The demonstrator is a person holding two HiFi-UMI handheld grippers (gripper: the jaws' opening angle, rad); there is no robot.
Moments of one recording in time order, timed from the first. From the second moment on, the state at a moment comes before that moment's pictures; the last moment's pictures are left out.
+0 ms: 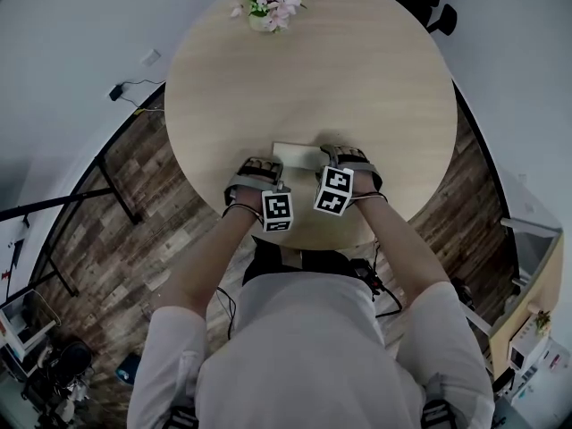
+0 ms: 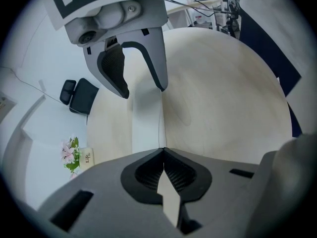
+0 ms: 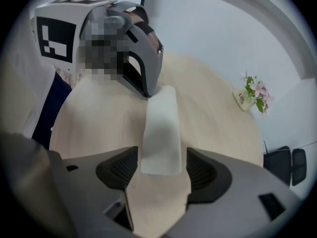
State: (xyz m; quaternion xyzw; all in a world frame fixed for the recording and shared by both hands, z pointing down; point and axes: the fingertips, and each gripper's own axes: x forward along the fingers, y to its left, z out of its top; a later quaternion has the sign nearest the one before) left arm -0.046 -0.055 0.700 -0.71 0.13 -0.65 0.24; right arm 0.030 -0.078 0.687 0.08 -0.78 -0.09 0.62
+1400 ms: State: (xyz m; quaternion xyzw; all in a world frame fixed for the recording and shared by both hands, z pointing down) left arm -0.046 -0.054 0.700 -0.70 0.14 -0.65 0.26; right arm 0.030 -0.084 0.689 -0.01 -0.81 0.06 0.58
